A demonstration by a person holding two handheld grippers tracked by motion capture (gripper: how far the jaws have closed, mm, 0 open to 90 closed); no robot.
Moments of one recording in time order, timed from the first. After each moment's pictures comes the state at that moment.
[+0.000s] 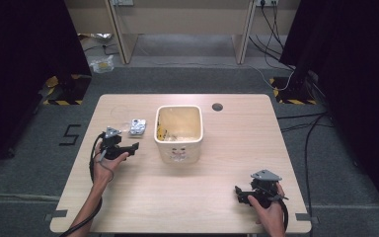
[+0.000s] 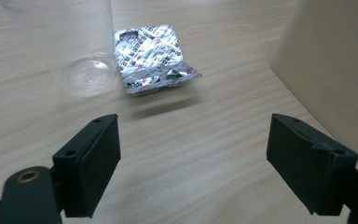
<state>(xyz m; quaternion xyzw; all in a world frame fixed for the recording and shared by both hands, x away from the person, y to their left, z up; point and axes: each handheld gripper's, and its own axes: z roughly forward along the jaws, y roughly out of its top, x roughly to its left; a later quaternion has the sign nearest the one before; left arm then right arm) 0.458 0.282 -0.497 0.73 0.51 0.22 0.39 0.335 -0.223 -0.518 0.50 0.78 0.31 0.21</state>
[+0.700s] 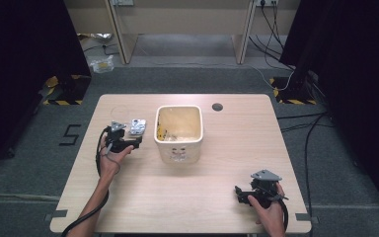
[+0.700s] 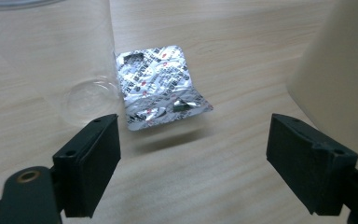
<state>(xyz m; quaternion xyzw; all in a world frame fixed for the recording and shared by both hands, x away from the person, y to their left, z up) 0.485 0.271 -0.497 0.72 0.53 0.24 0.38 0.335 -0.223 -0.518 0.50 0.78 0.31 0.21</state>
